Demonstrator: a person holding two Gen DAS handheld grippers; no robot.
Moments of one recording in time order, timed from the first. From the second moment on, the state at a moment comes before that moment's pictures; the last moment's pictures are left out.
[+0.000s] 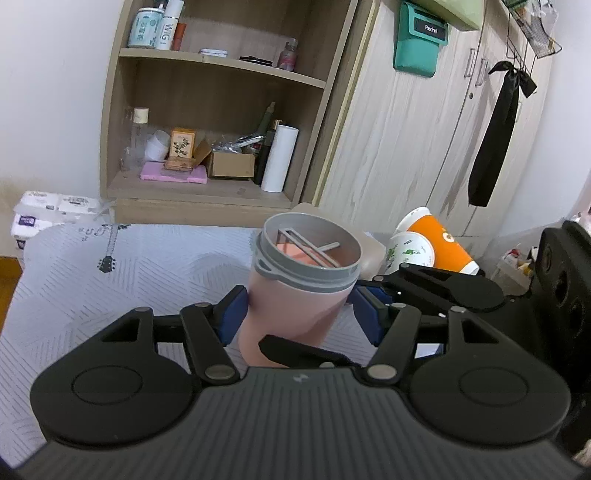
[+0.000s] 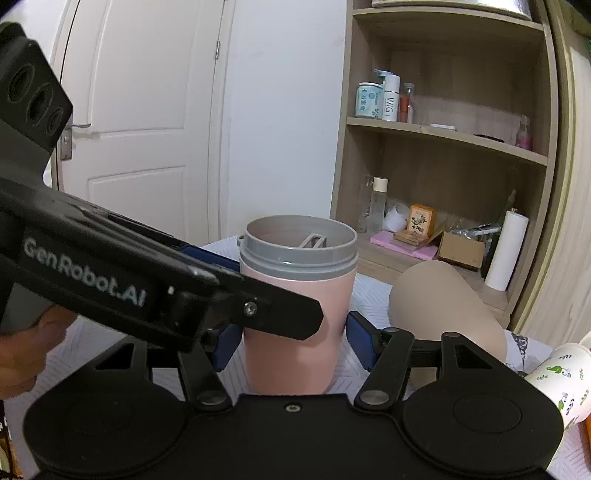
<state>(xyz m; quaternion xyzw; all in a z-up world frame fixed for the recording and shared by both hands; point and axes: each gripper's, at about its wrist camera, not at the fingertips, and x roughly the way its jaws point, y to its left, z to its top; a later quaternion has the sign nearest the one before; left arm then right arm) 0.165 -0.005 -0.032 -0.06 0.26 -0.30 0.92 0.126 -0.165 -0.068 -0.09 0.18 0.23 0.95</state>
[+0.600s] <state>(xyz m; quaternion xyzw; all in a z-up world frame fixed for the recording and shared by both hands) 0.146 0.003 -0.051 -0.09 0.30 -0.28 0.91 0.103 -0.167 -0.067 -0.11 0.18 0.21 0.96</state>
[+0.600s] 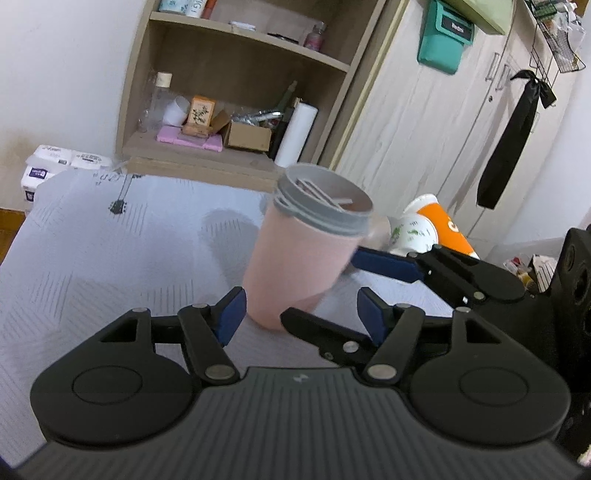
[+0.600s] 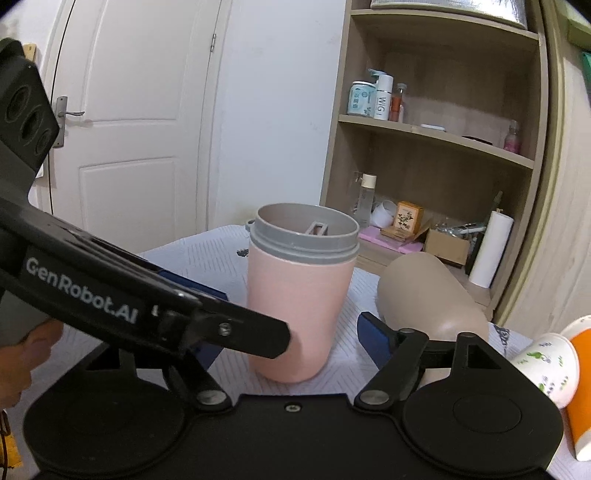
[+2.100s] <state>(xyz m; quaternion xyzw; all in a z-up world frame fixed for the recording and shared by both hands) 0.016 0.027 -0.001 0.00 0.28 -0.11 0.95 -0.038 -0.208 -0.015 -0.01 0.21 -0.05 0.98</state>
